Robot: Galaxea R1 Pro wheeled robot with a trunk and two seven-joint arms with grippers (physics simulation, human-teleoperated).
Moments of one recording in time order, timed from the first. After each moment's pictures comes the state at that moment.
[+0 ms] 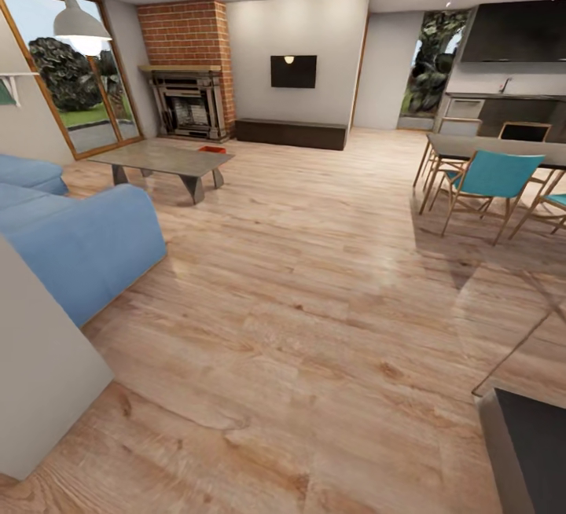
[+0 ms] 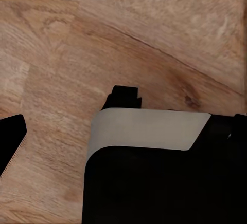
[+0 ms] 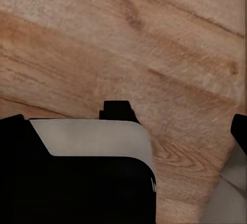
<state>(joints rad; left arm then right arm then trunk) -0.37 -0.06 0.00 0.00 0.06 0.03 0.19 -0.33 0.09 0.61 0.03 -0.55 -0.13 -0.22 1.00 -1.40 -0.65</state>
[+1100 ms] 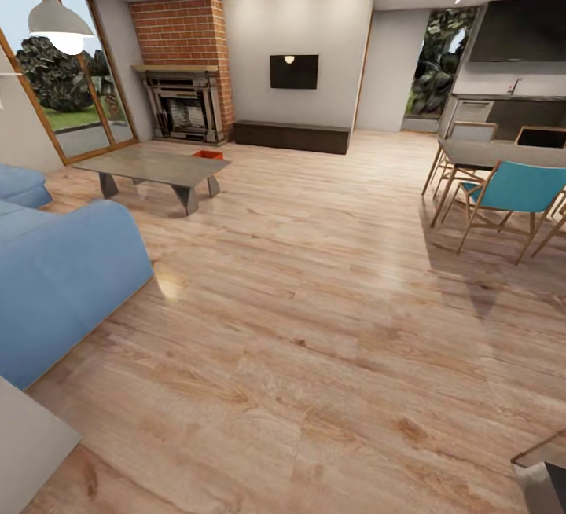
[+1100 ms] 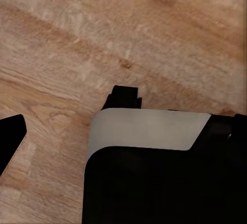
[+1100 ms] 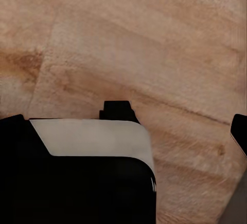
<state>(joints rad) -0.37 -0.06 0.00 0.00 0.06 0.03 0.19 -0.33 0.09 0.61 0.03 -0.55 -0.13 -0.22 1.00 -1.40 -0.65</state>
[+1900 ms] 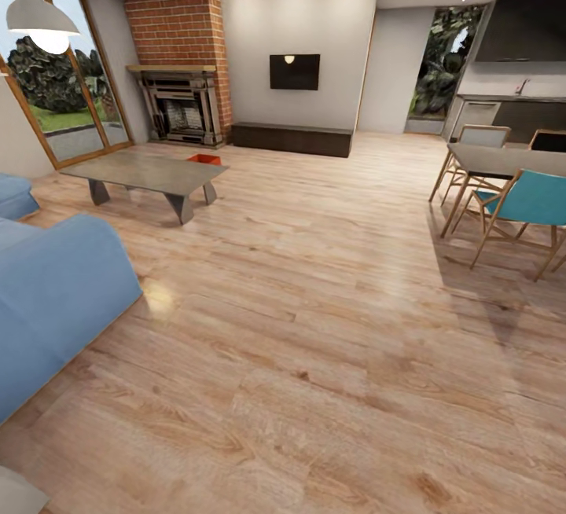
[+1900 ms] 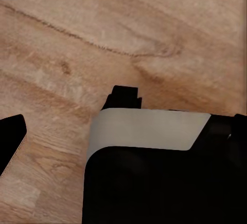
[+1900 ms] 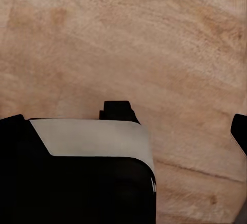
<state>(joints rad) -0.37 -0.06 0.00 0.00 0.06 0.03 0.19 -0.33 0.09 0.61 0.03 -0.55 -0.13 -0.22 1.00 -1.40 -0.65</state>
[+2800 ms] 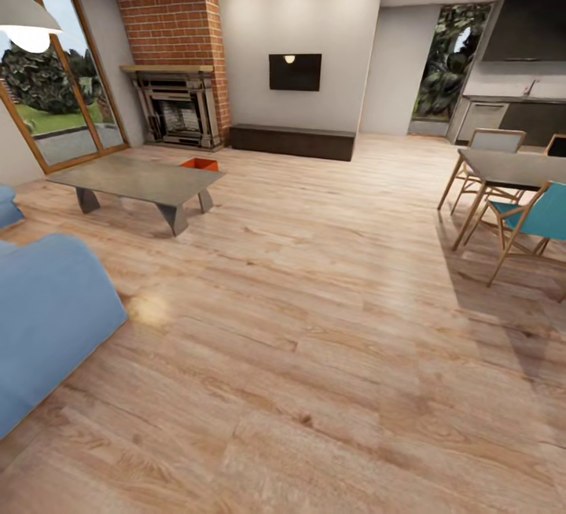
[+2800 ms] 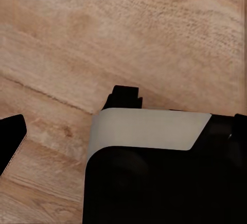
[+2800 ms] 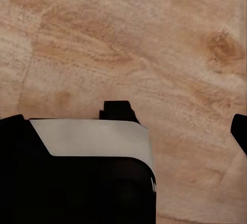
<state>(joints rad) -0.37 -0.06 0.00 0.00 0.06 0.03 0.19 -0.33 0.09 0.61 0.03 -0.55 -0.13 -0.22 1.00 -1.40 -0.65</state>
